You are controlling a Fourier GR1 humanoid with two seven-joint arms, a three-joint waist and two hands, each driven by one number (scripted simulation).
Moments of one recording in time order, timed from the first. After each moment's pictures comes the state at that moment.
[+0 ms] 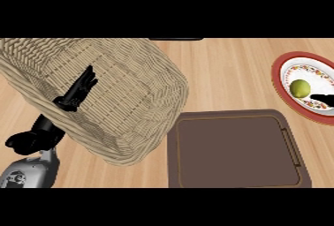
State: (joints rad) left arm -0.18 0.21 0.01 -1.65 -0.06 -0.23 -0.01; right arm -0.72 -0.69 -0.42 -0.27 0.30 -0.05 -0.68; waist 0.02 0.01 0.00
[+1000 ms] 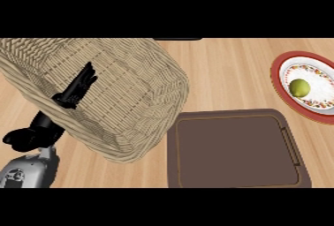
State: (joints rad) left arm -0.20 0.20 0.02 -1.66 -0.06 -0.24 0.01; right arm -0.53 -0.97 -0.58 -0.20 0.10 0.45 -0.74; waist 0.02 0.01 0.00
